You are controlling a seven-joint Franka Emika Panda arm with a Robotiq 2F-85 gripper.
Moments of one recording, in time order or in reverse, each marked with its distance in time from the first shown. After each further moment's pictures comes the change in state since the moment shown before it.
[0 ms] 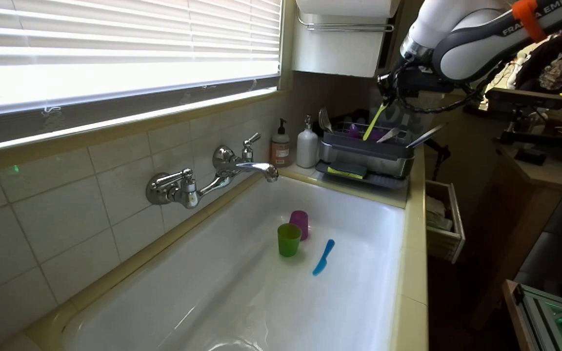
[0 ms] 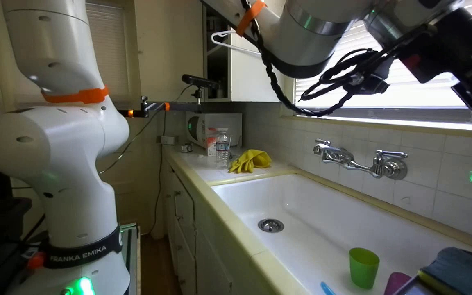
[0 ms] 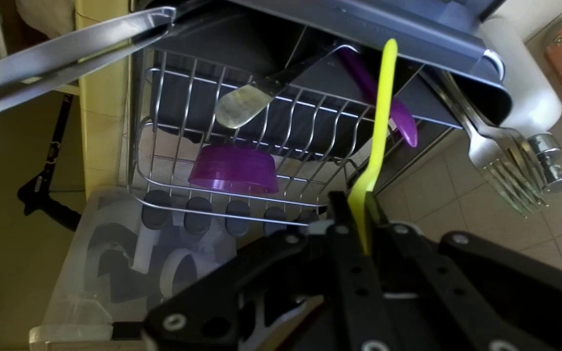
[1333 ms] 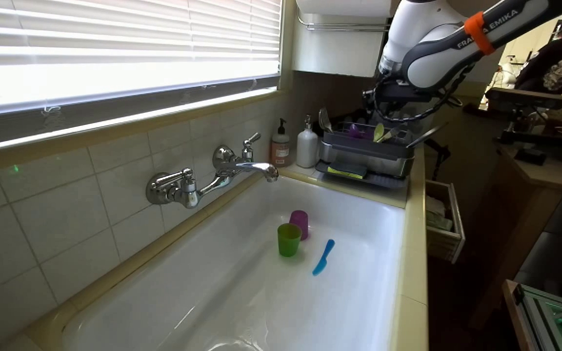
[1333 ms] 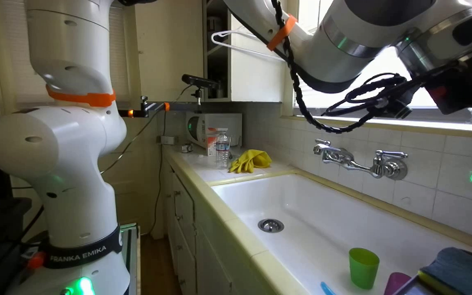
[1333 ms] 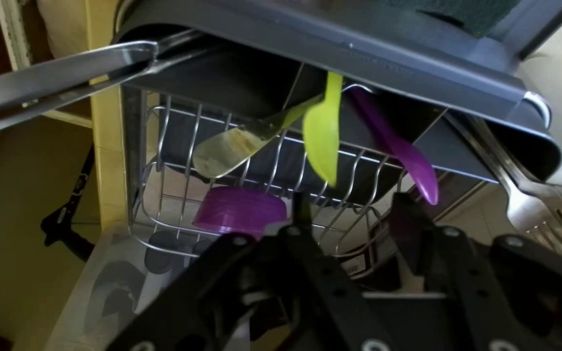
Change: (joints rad) arm 0.079 0.174 -0.051 0.144 0.060 -0.124 -0.007
